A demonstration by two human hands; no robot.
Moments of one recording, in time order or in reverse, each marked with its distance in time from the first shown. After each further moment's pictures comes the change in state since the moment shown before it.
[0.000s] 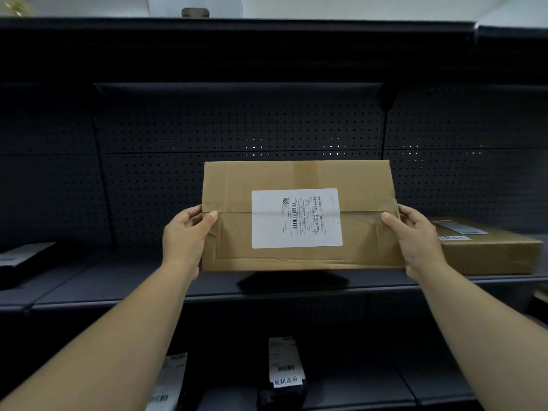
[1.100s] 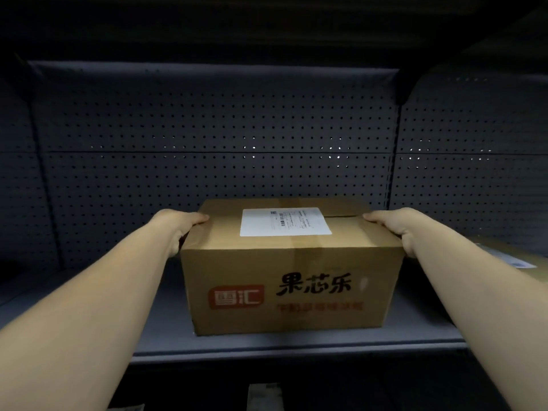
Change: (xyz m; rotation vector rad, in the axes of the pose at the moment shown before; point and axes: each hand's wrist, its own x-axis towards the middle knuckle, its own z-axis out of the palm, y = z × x) left_hand 0.132 -0.030 0.084 0.396 -0.042 -0.553; right_hand 0.156 0.010 0.039 -0.405 -0.173 0.603
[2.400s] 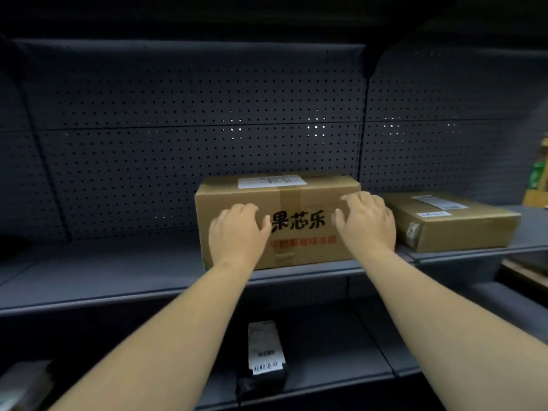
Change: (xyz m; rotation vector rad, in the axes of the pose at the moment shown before) left_hand -0.138 -0.084 0.059 0.864 0.284 0.910; right_hand -0.111 0.097 0.039 -0.850 0.668 -0.762
